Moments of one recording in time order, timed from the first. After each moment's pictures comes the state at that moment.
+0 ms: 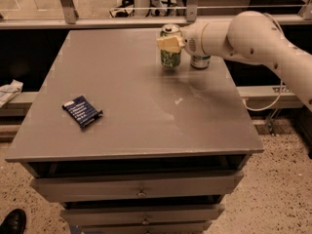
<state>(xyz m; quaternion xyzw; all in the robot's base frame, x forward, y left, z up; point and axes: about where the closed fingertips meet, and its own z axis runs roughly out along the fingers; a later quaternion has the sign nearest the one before) 0.734 -0.071 0.922 -0.31 0.75 0.20 0.55</state>
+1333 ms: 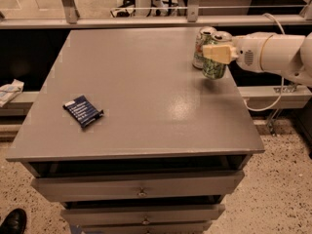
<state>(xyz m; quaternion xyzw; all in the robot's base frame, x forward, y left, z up) 0.653 -0.192 0.934 -0.24 0.77 0.18 0.56</state>
